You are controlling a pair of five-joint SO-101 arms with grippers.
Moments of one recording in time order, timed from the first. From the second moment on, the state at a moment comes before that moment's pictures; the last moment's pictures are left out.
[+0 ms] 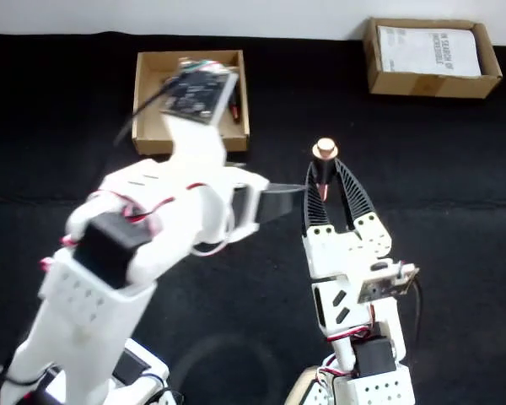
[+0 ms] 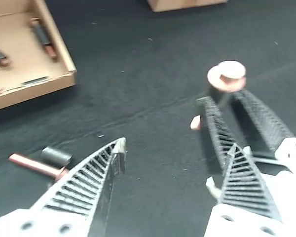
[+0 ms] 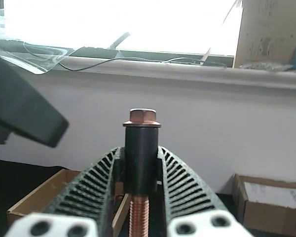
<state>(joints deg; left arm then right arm) 26.2 -39.4 7.5 76.2 19.0 -17.9 -104.4 95.6 -1.1 4.3</state>
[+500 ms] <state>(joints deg) 0.8 -52.6 14.5 88.9 19.0 -17.9 -77.4 69.3 -3.9 11.1</state>
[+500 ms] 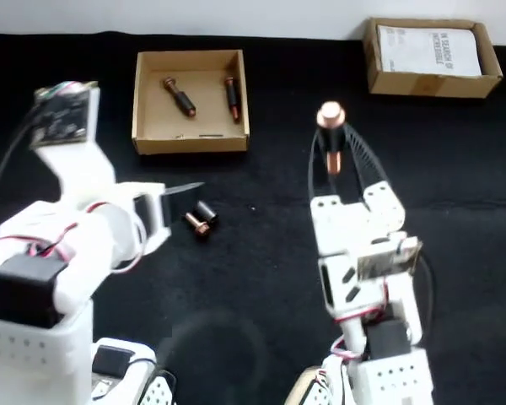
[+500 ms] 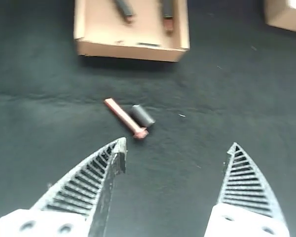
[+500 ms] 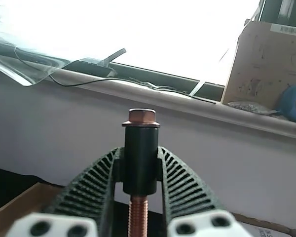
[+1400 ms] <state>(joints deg) -33.0 -89.3 71.4 49.8 14.7 -32.4 11.0 -8.0 12.1 11.1</state>
